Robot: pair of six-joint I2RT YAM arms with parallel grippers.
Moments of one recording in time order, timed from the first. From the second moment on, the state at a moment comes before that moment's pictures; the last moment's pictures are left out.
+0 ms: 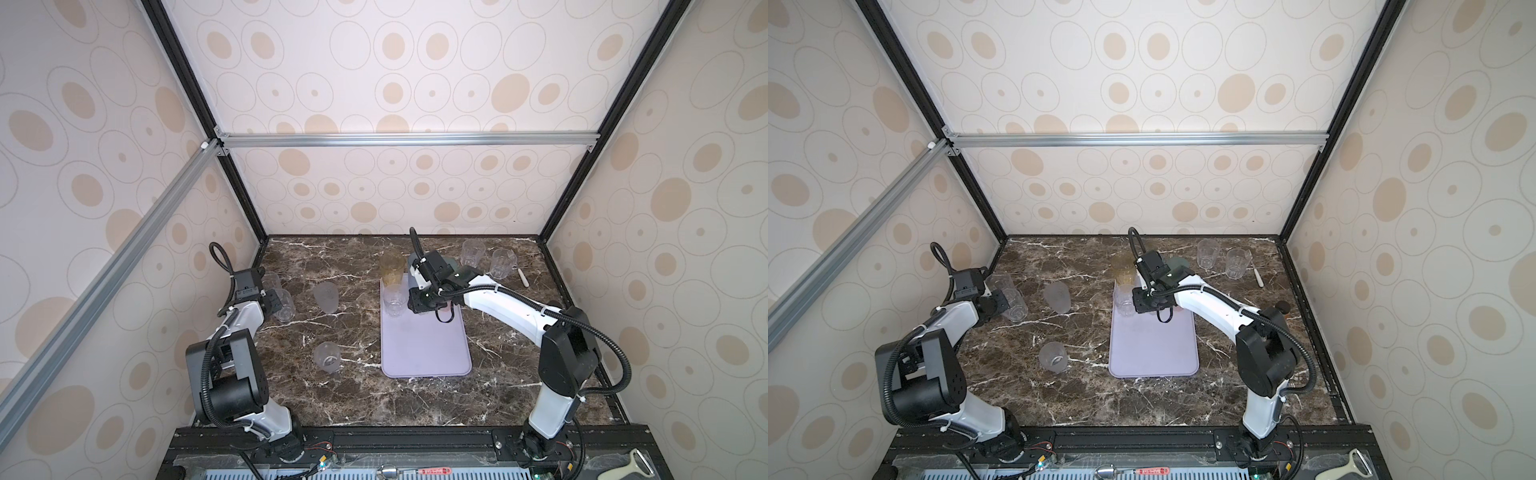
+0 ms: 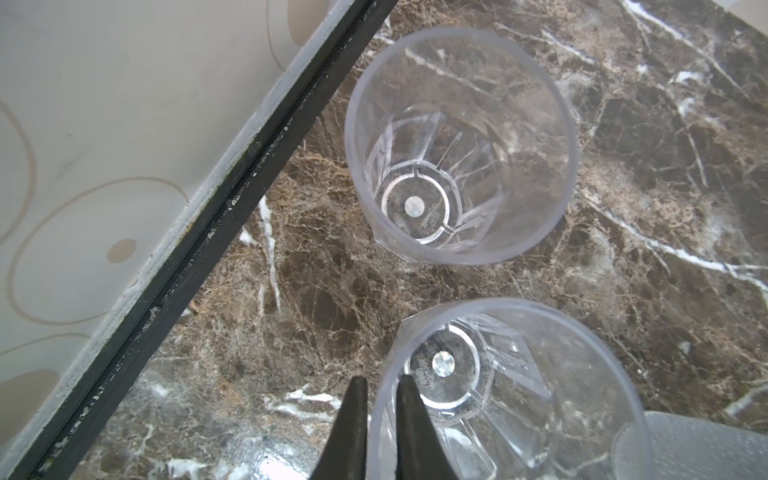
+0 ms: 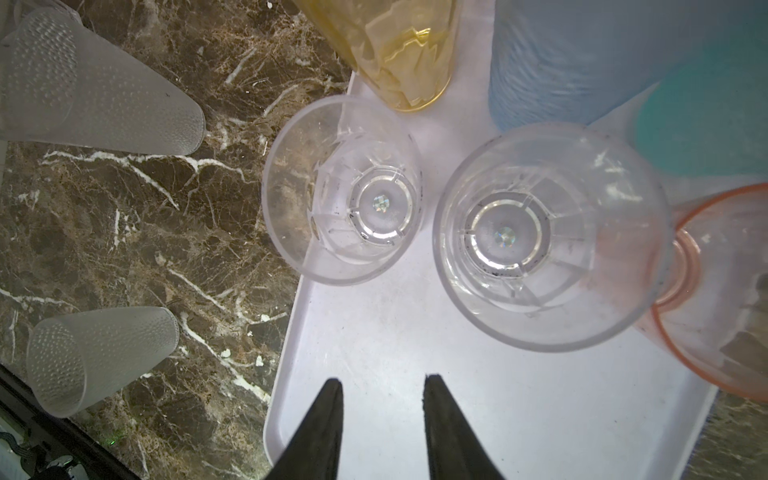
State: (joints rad) left arm 0.34 1.55 0.93 -0.29 -0.07 -0.22; right arm 0.67 1.79 1.48 -0.73 -0.09 0.43
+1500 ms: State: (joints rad) left arm -0.53 1.41 1.22 -0.47 -0.16 -0.32; right arm 0.78 1.59 1.72 -0.83 0.07 0.56
